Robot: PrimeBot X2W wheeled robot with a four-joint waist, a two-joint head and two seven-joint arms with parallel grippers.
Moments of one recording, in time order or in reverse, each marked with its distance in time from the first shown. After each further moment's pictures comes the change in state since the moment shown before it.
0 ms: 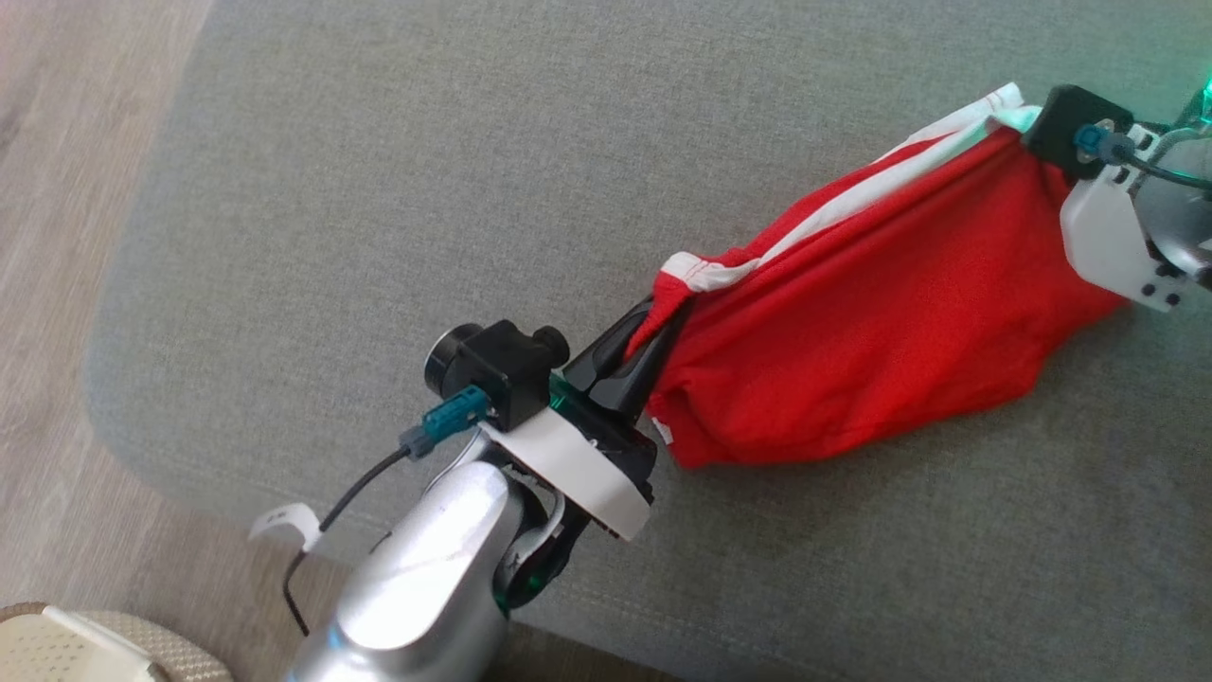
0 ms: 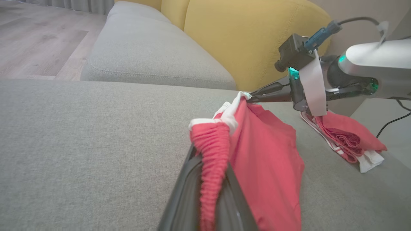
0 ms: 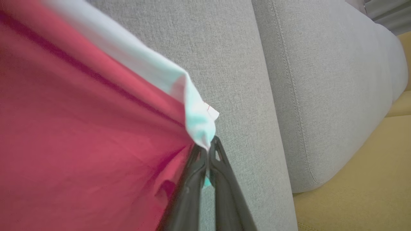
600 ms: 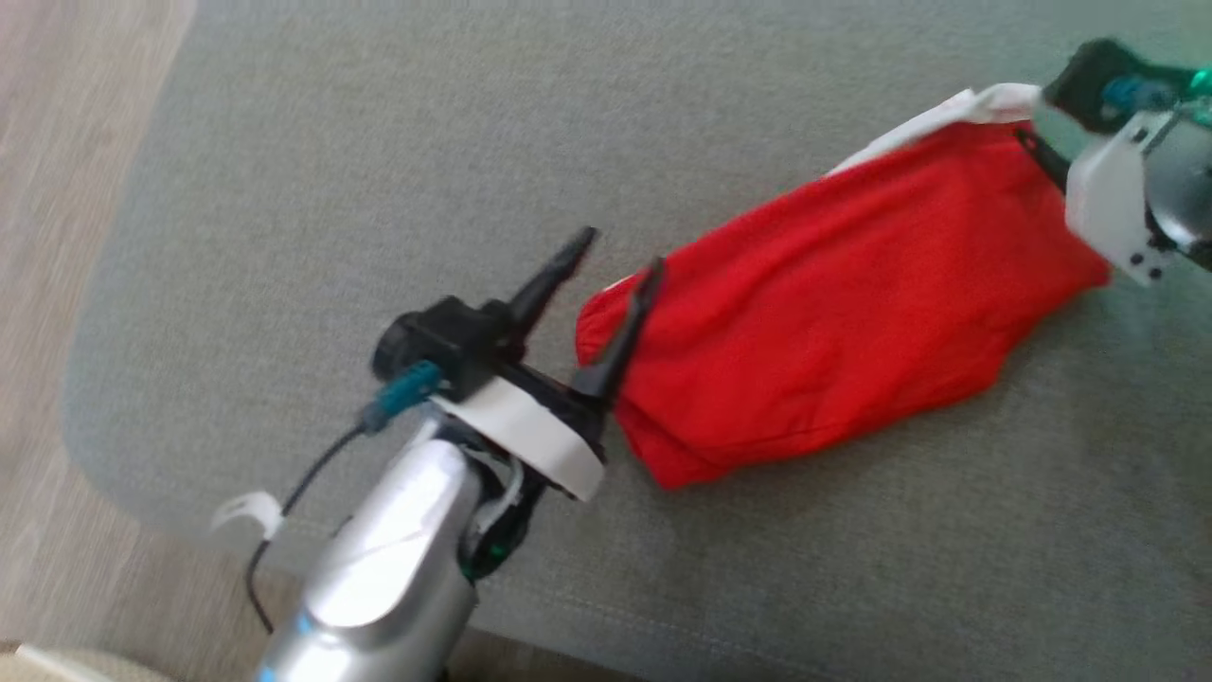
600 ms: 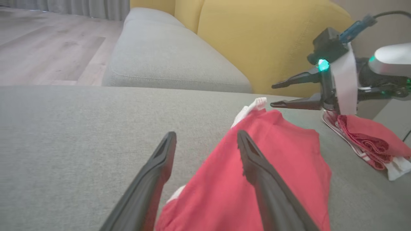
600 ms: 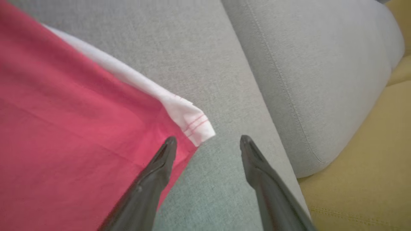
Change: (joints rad) left arm -0.011 -0.006 0.090 0.070 0.041 0.000 0.000; right arm -0.018 0.087 -0.001 0.197 0.113 0.000 -0.117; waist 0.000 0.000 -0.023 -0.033
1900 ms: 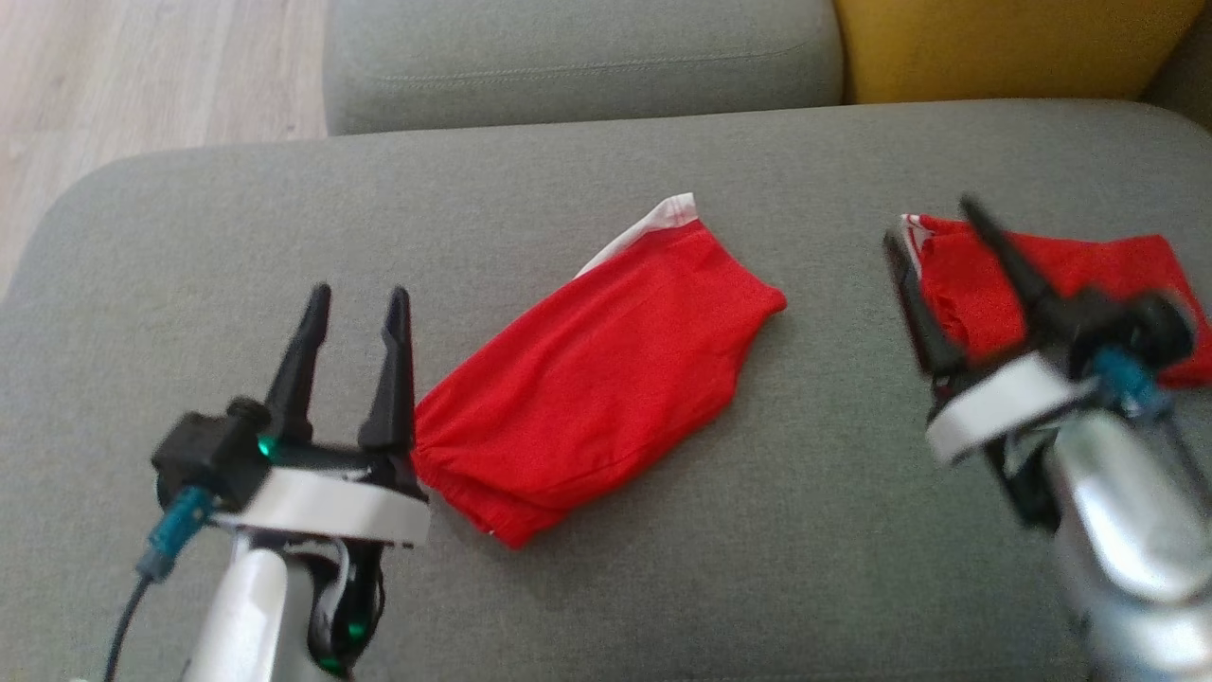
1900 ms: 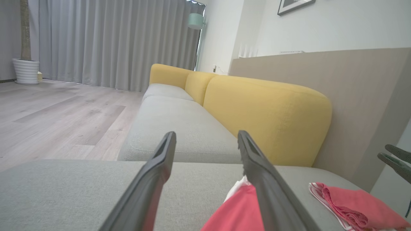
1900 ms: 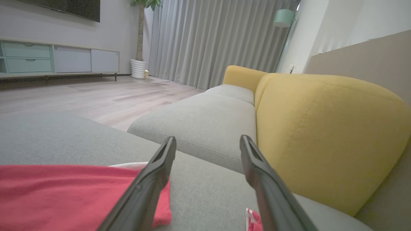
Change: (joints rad) left arm 0.316 0.007 0.441 -0.246 0.105 0.052 -0.007; right arm 0.712 0.453 -0.944 -0.089 -0.284 0.000 -0.522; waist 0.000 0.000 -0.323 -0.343
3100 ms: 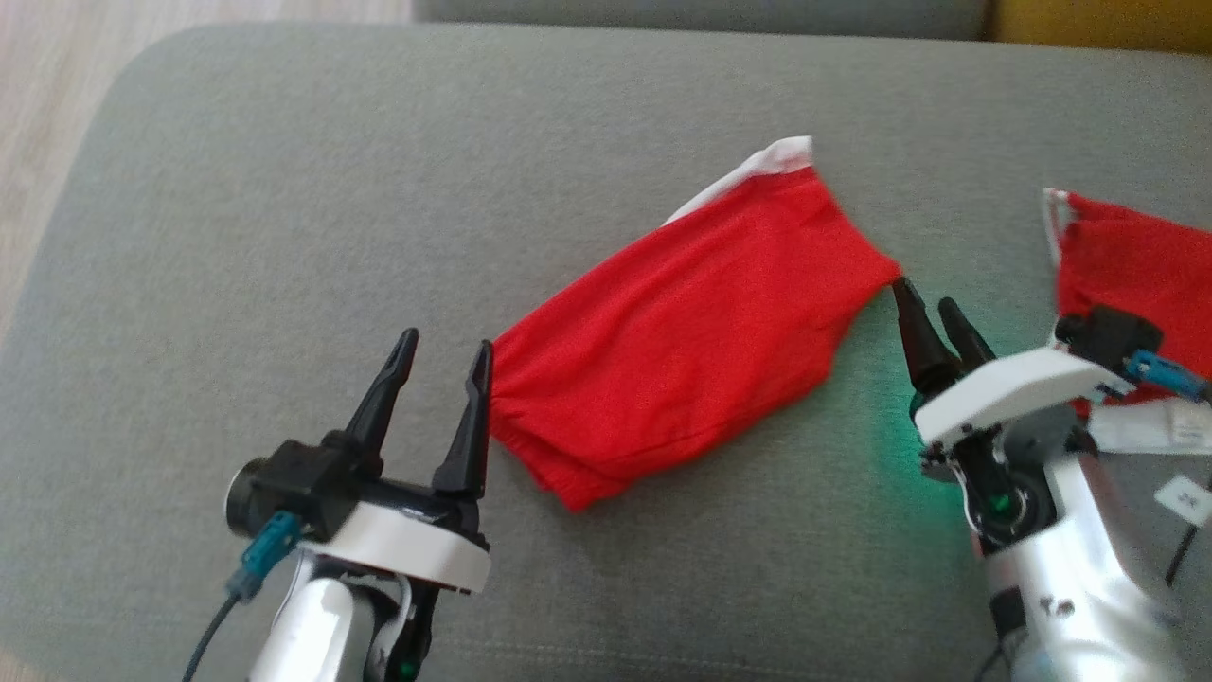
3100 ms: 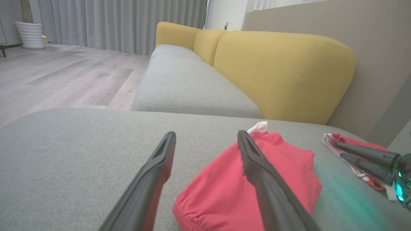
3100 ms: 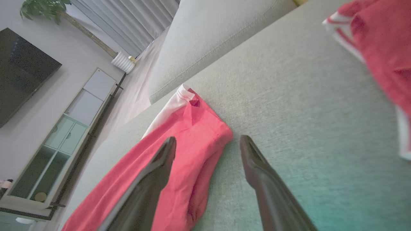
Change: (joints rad) left arm 0.054 -0.001 -0.117 0.008 0.053 0.002 0.000; right arm 0.109 0.269 -0.329 0.019 0.484 0.000 0.401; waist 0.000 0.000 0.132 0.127
